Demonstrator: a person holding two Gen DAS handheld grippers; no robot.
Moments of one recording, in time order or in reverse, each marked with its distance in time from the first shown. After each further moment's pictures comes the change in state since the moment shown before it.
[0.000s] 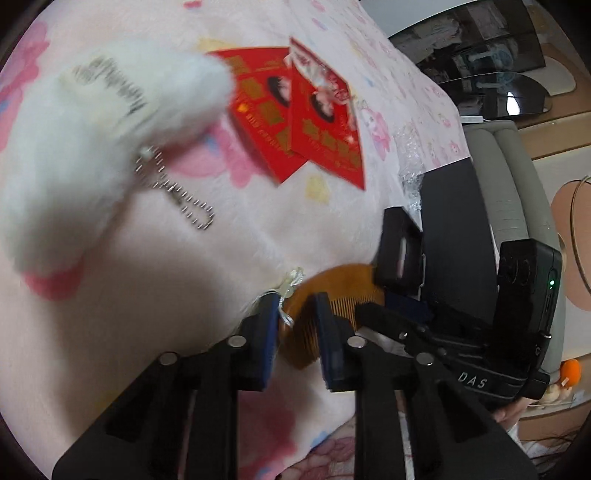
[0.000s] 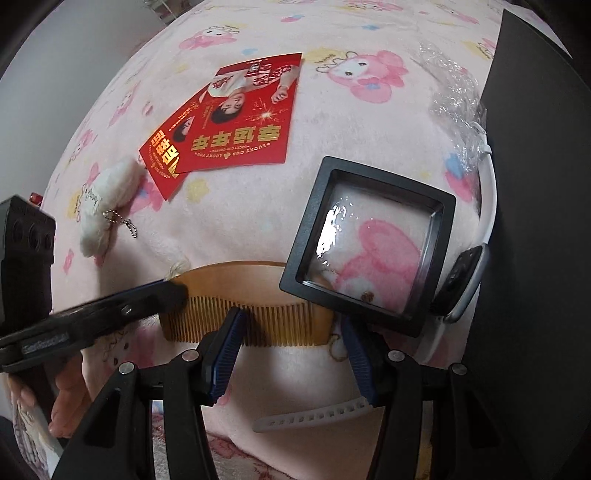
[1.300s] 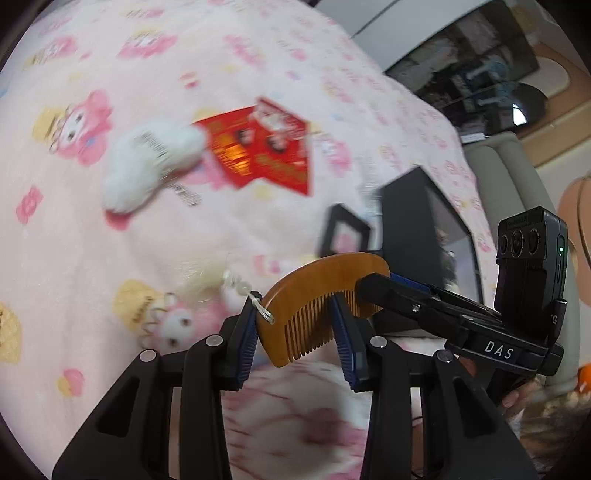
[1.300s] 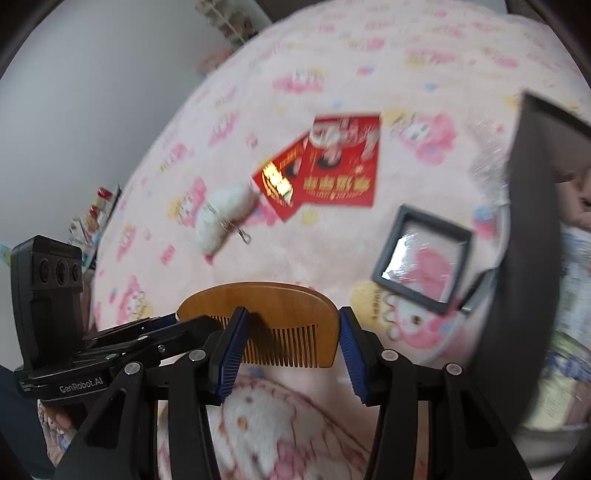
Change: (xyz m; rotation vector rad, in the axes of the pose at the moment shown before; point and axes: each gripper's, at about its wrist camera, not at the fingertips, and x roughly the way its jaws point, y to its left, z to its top) left arm -0.077 -0.074 -0.055 0.027 -0.157 0.114; right arm -0.087 0.012 0.009 -0.086 -0.113 0.244
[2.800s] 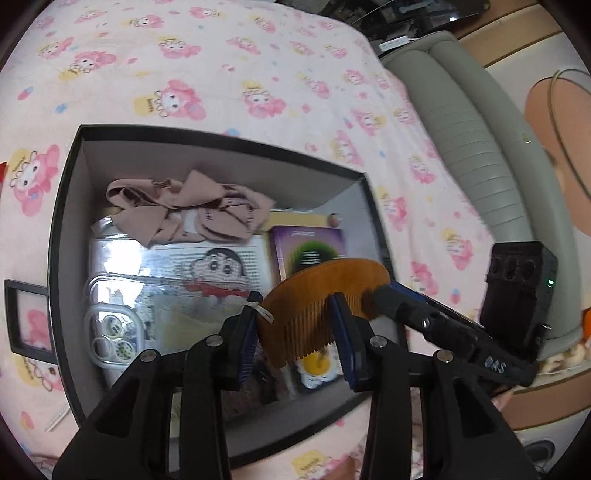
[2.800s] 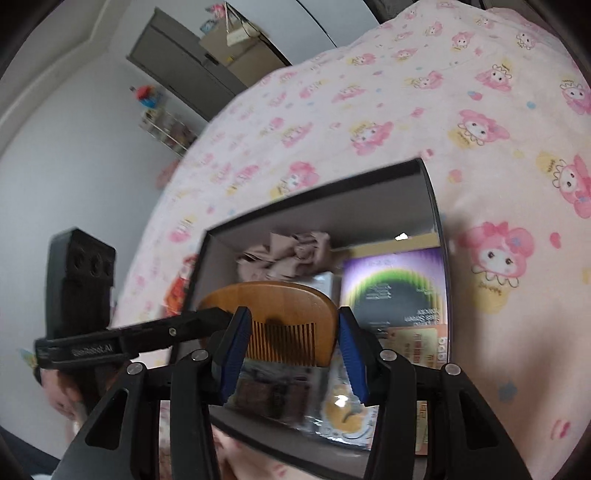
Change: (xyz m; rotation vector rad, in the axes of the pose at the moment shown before) left arm 0.183 -0.297 0.030 0.267 0.222 -0.098; right arm -0.204 -0.286 -0.042 0.280 -0.279 -0.005
